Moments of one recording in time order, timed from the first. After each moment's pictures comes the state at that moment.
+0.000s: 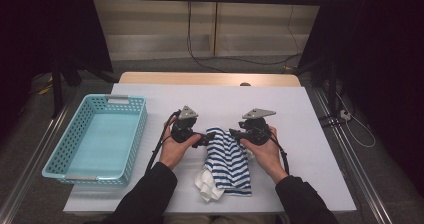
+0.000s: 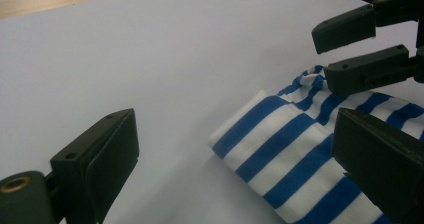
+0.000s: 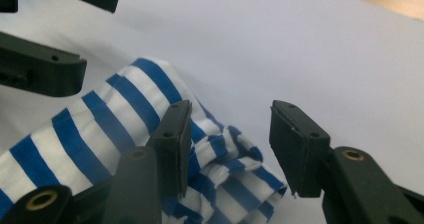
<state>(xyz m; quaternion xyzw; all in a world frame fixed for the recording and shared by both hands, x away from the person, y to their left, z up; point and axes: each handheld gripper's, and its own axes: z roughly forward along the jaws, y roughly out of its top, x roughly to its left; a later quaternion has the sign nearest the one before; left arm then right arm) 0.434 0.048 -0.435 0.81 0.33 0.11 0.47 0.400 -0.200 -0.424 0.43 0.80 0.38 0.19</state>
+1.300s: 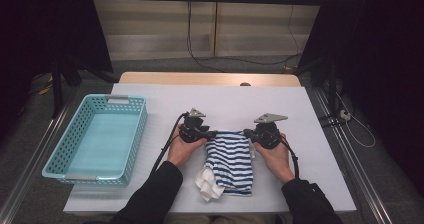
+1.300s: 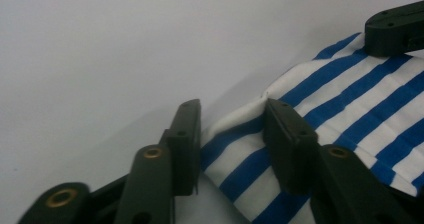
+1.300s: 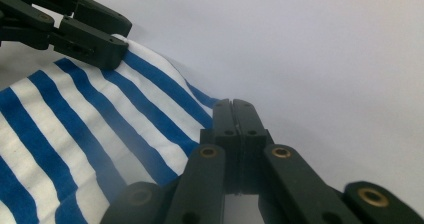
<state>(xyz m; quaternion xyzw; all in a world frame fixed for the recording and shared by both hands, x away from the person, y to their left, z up) 0.444 0.025 -0.458 0.82 0.37 0.04 0.43 0.390 -0.233 -0.438 0.46 0.79 0.38 0.18</state>
